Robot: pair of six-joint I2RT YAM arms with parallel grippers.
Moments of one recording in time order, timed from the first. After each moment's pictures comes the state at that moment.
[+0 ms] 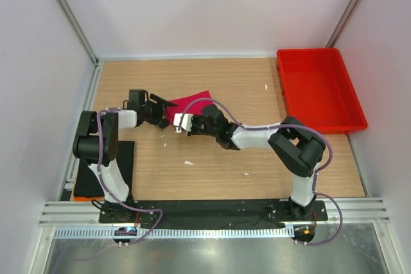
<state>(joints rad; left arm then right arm) -0.08 1.84 0.91 0.12 0.45 -1.32 0.87 1.87 1.02 0.49 -0.19 -0.72</state>
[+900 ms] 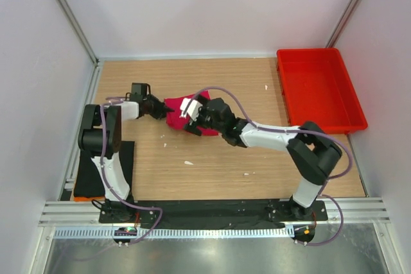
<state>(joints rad) -0.08 1.96 1.08 0.00 0.40 -1.10 0.84 1.76 1.02 0.38 -0.08 -0.54</state>
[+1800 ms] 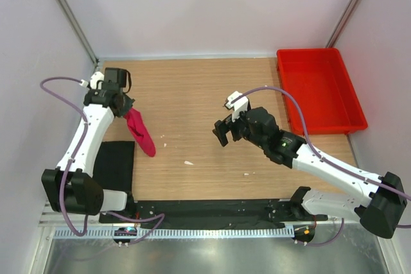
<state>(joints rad) -0.10 1.33 1.25 -0.87 -0.37 -0.90 0.84 1.08 0.82 -0.10 0.11 0.03</state>
